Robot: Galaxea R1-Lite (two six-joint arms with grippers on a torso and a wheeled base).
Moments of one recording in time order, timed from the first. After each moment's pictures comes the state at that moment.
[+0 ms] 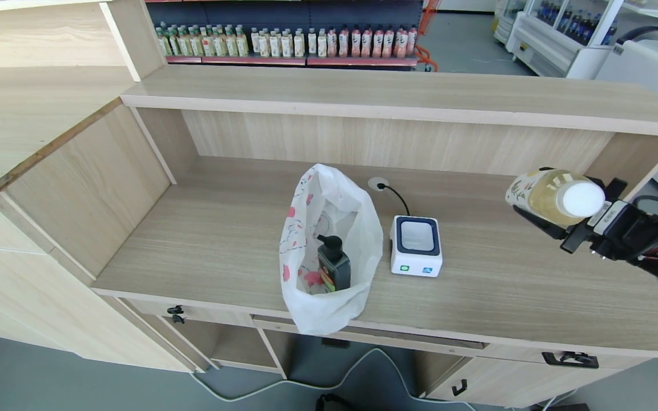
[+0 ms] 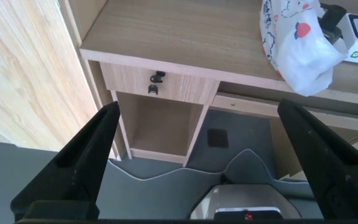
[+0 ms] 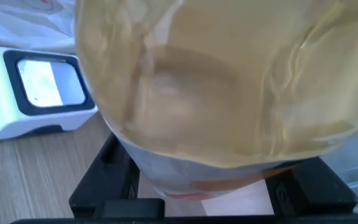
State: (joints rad) left arm -0.01 0.00 0.00 0.01 -0.06 -0.10; right arm -0.14 1.84 -0.57 -1.57 0.83 -0.95
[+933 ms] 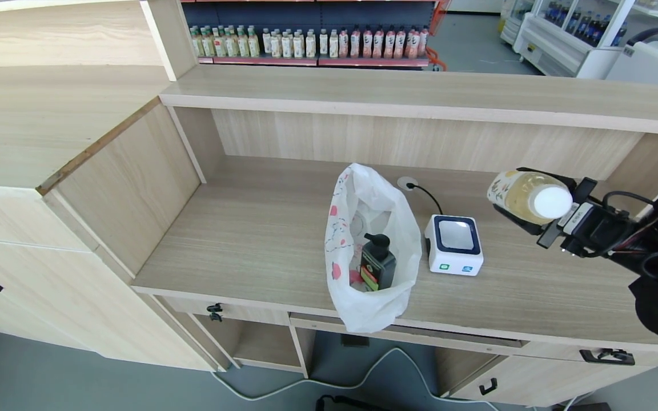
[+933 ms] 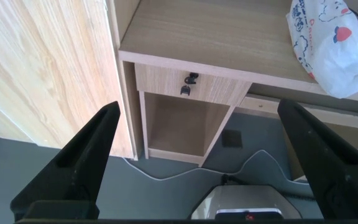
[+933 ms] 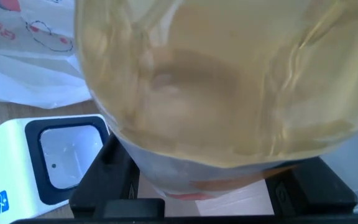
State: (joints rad) left arm -0.01 0.00 0.00 0.01 -0.05 -0.10; right arm -0.09 1.94 -0.66 -1.57 0.84 -1.00
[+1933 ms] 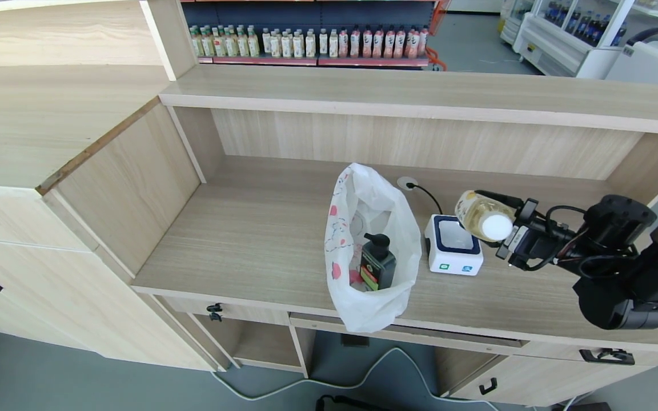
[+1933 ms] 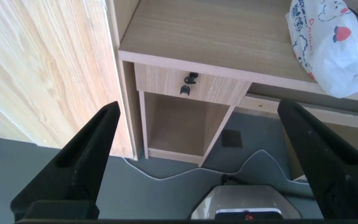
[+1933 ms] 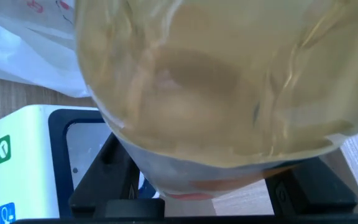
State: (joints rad) left arm -0.01 0.00 0.00 0.01 -0.05 -0.10; right arm -0.03 2.17 -0.82 -1.57 0.85 -1.12
